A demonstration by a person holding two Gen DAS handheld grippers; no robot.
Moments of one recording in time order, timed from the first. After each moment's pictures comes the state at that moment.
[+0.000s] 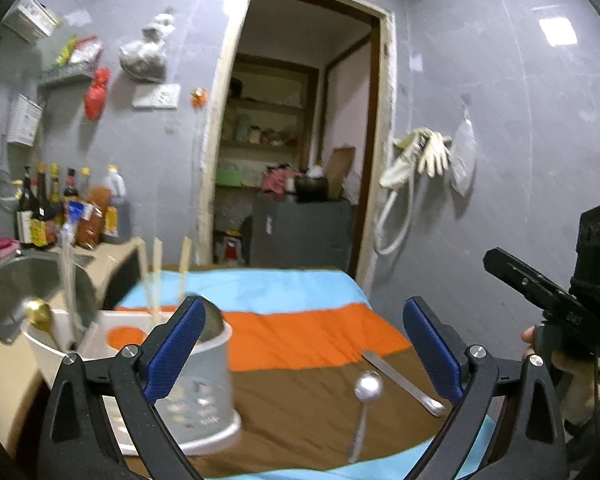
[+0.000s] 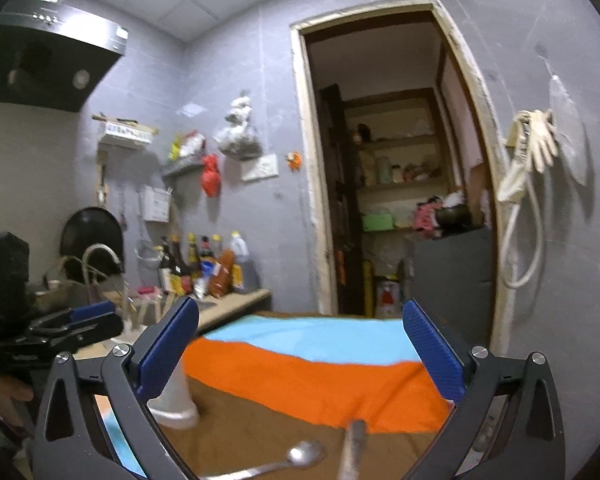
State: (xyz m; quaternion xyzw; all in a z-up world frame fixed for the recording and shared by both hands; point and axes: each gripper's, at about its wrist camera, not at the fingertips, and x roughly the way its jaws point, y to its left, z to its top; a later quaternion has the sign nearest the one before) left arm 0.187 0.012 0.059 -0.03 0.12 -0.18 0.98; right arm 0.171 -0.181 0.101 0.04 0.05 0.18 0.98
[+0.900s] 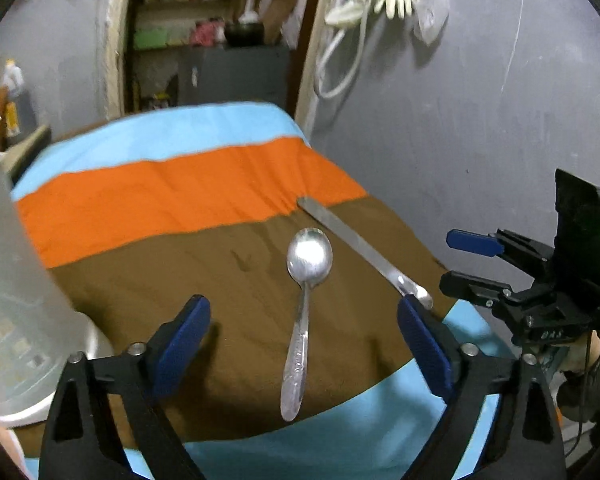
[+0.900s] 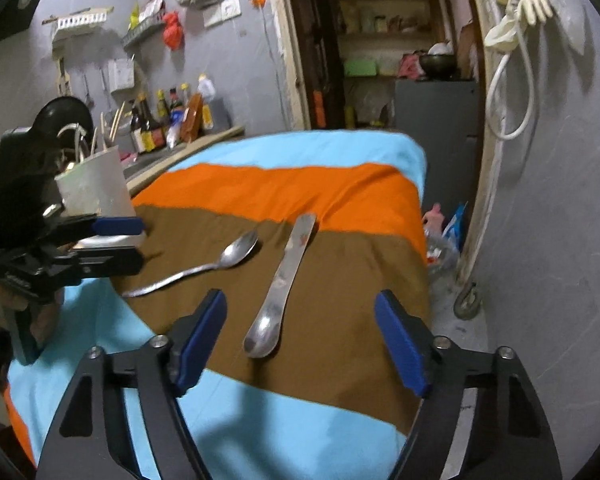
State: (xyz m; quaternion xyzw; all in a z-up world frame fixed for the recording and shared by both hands) left arm 0.271 -0.067 -0.032 0.03 0.38 -0.30 0.88; right arm 0.187 -0.212 -0.007 0.00 0.33 0.19 0.92
